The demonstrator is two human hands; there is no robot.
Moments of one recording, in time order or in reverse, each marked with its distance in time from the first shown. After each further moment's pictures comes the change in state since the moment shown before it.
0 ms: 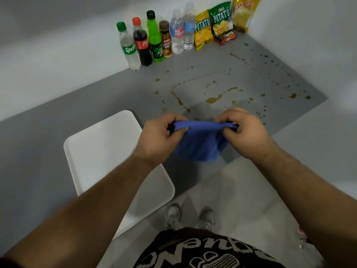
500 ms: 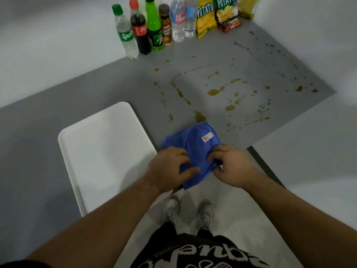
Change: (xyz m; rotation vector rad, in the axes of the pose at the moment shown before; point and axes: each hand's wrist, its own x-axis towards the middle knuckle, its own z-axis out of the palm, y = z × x) left_hand -0.050 -0.076 0.064 0.490 -0.335 0.107; right_hand -0.060 0.061 0.063 -0.382 -0.439 0.041
